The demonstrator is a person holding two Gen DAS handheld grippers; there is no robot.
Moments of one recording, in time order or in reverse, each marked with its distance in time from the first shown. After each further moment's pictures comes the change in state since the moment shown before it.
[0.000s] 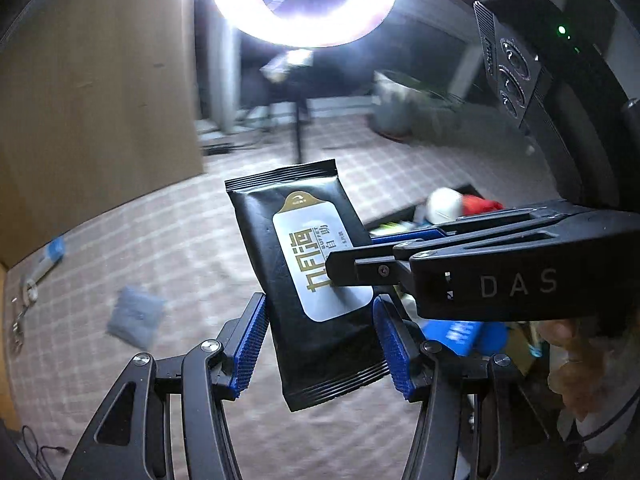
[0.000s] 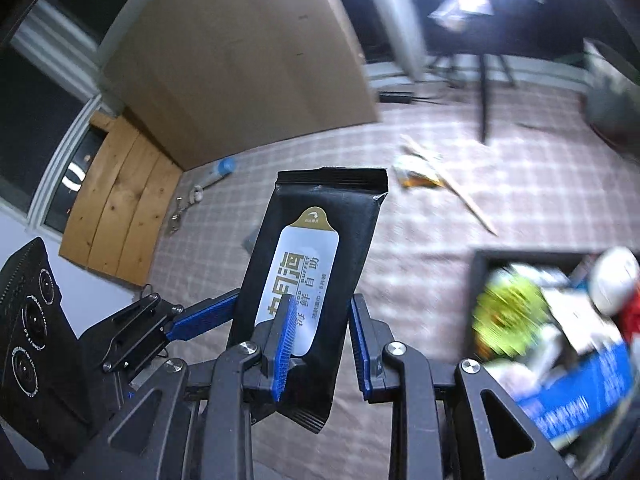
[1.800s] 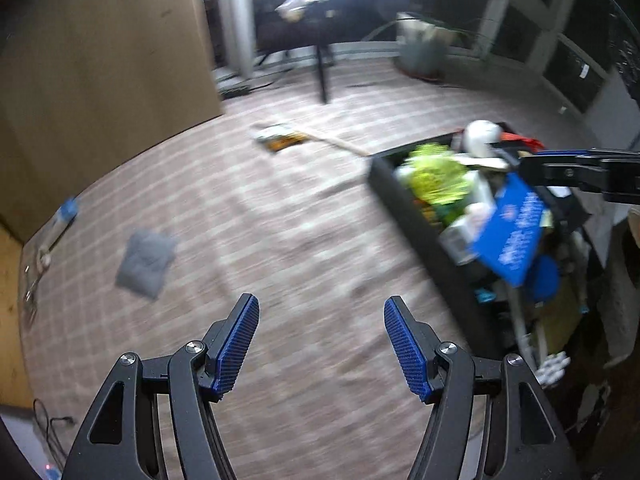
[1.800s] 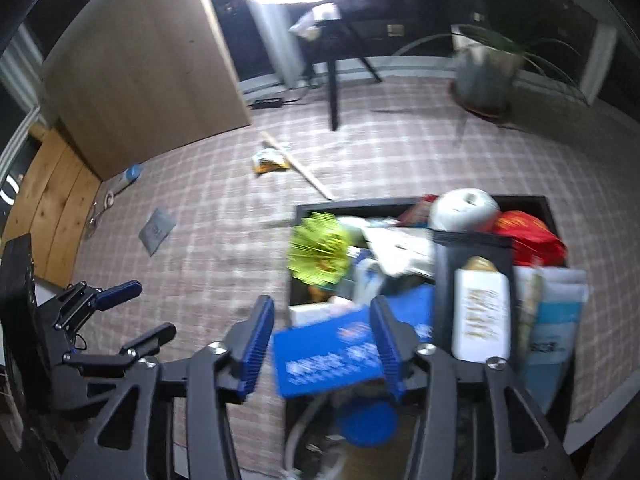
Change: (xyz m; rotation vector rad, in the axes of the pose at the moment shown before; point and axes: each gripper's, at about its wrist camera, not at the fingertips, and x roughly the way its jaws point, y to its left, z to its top) left arm 0.016 0.039 -0.045 -0.019 0.156 0.154; right arm -0.052 -0.062 -0.061 0.013 -0.057 -0.272
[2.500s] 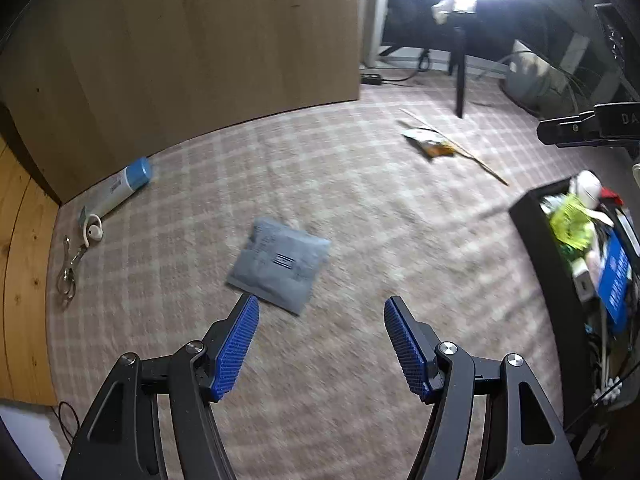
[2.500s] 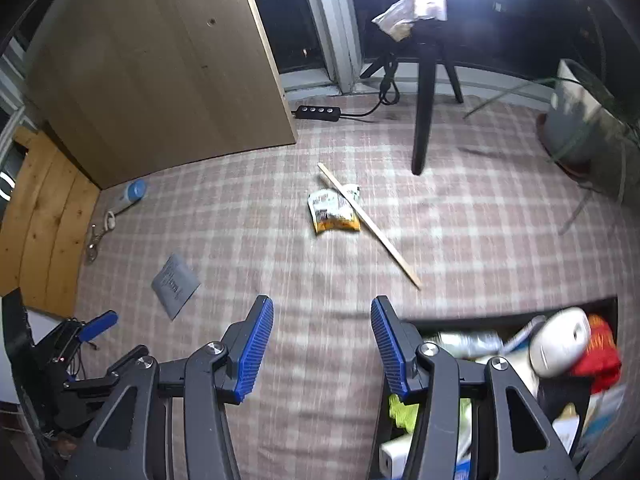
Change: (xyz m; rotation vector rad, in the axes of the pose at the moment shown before) left arm 0.024 0.153 0.016 -0.151 0.029 0.108; right arm 0.092 0.080 0.122 -0.053 0.099 0.028
